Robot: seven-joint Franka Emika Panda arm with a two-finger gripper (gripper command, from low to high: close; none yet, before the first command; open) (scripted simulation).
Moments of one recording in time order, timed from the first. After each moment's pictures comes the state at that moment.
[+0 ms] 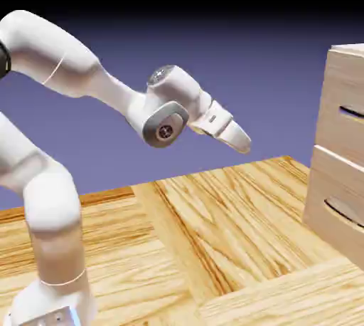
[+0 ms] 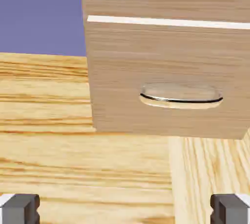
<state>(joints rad) 0.01 -0.56 0.00 -2.79 0.05 3.03 0.72</state>
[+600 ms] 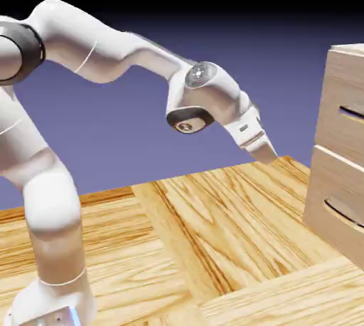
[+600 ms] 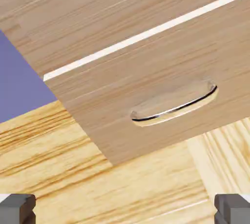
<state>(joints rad) 0.01 -0.35 -0.05 -2.52 0.84 2.93 0.38</state>
